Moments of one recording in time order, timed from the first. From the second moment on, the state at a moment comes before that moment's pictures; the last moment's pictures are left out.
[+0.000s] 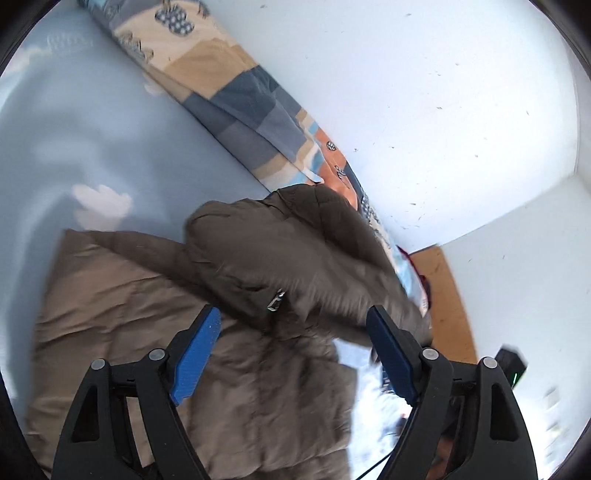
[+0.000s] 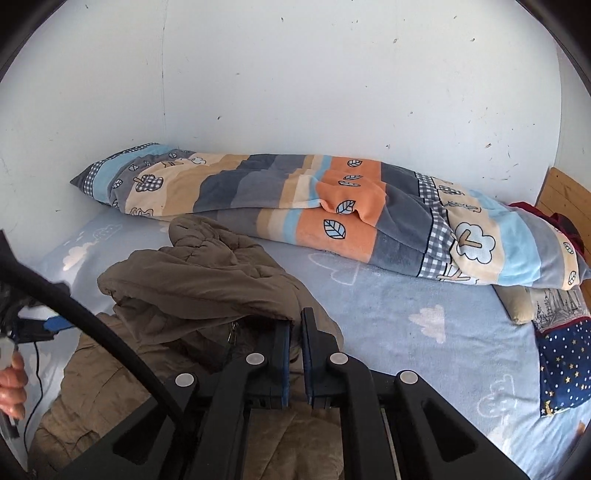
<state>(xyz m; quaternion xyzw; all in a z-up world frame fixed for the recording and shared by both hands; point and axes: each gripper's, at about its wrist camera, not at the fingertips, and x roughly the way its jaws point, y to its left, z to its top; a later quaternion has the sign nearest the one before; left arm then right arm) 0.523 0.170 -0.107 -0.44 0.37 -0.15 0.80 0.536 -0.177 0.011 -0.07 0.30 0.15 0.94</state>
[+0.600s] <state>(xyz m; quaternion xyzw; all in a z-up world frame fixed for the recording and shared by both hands) 0.438 0.126 -0.091 -0.34 0.38 -0.13 0.85 0.425 -0.194 0.001 -0.07 0.28 0.15 0.95</state>
